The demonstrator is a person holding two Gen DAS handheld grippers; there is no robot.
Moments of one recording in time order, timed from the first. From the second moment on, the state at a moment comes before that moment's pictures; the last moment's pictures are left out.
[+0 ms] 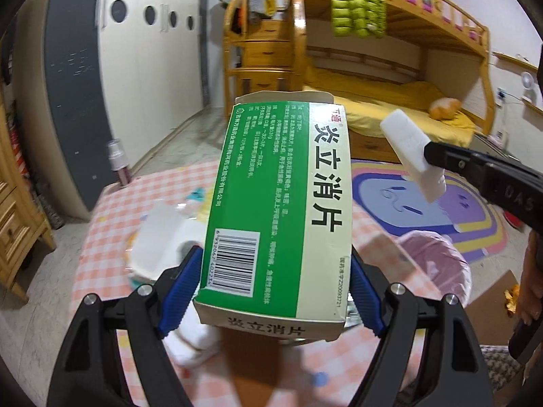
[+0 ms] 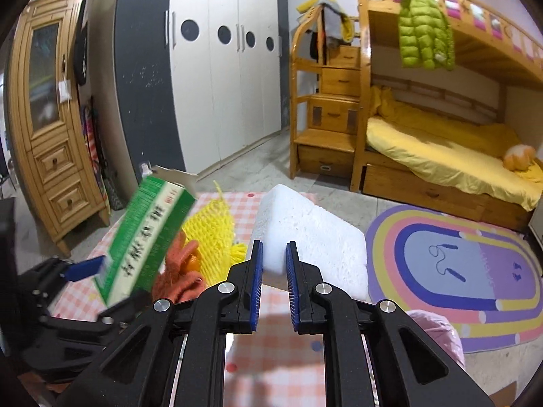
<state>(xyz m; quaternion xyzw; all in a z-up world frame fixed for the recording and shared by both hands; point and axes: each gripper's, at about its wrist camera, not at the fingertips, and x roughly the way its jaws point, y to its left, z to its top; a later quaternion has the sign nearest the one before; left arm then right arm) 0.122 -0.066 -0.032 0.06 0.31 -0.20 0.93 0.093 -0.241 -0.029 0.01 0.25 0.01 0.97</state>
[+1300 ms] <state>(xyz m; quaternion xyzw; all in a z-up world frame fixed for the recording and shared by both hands) 0.108 -0.279 -0.075 0.13 0.35 -0.39 0.84 0.012 -0.445 -0.142 0.17 0.34 -0.16 0.91</state>
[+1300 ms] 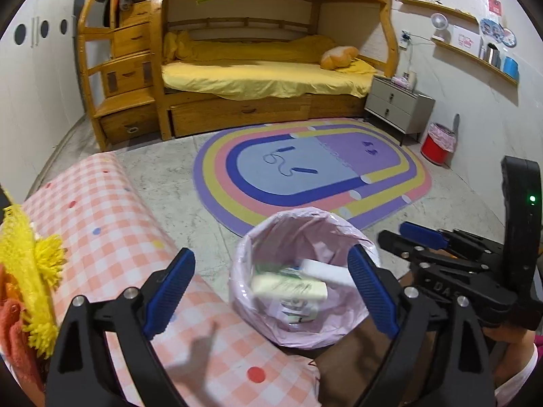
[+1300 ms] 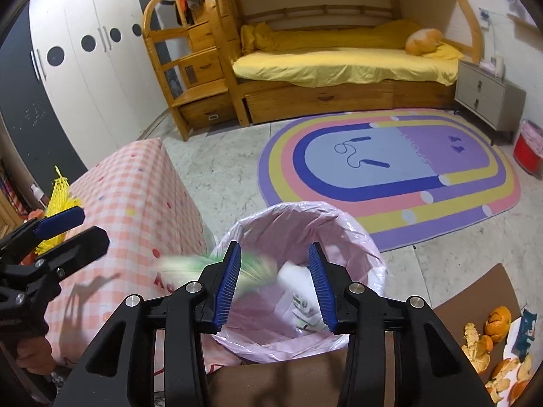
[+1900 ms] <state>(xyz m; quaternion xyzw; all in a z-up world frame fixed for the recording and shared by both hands) 0.112 -0.129 -0.015 0.09 0.30 -0.23 0.92 0.036 -0.333 -0.055 0.10 0.29 -0.07 0.95</state>
